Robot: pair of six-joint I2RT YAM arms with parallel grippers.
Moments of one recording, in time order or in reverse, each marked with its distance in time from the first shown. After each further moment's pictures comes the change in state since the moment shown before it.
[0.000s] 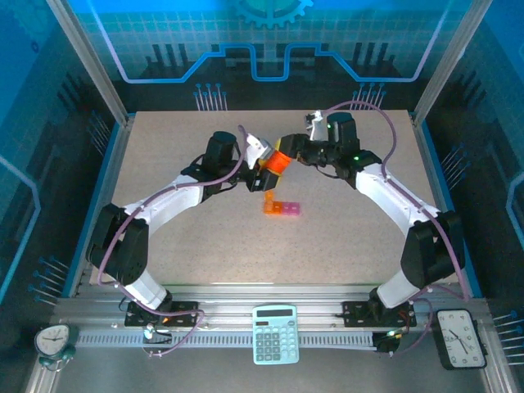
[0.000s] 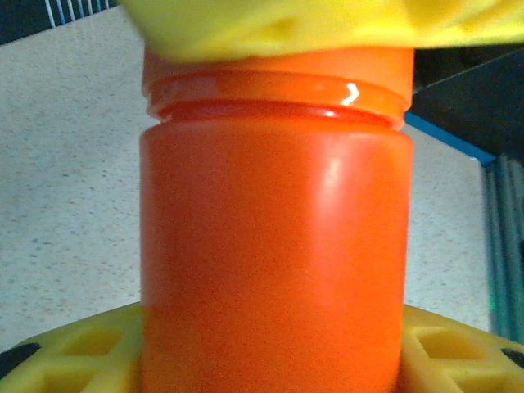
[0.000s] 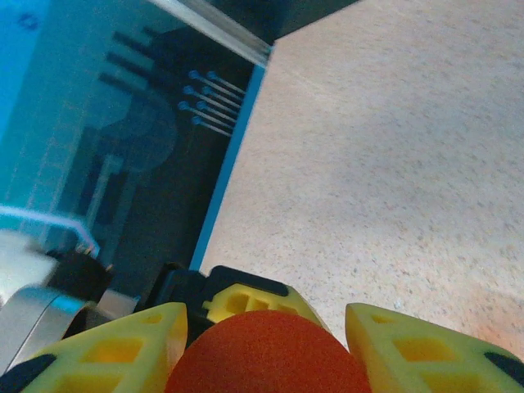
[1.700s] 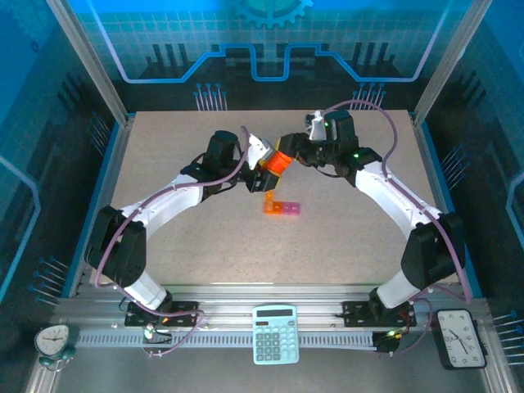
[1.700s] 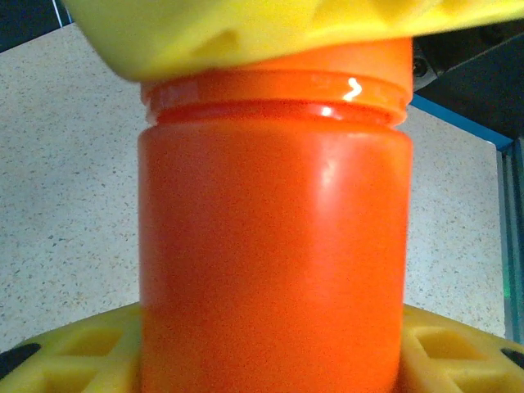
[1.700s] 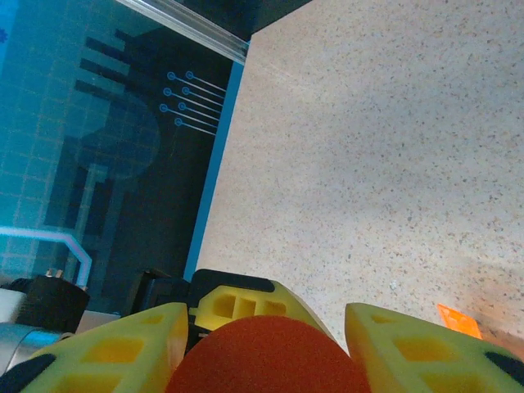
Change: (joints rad) left arm -0.018 -0.014 0.024 -0.072 -0.059 0.067; right arm 0.025 -0.004 0.058 -0.127 0.082 0.062
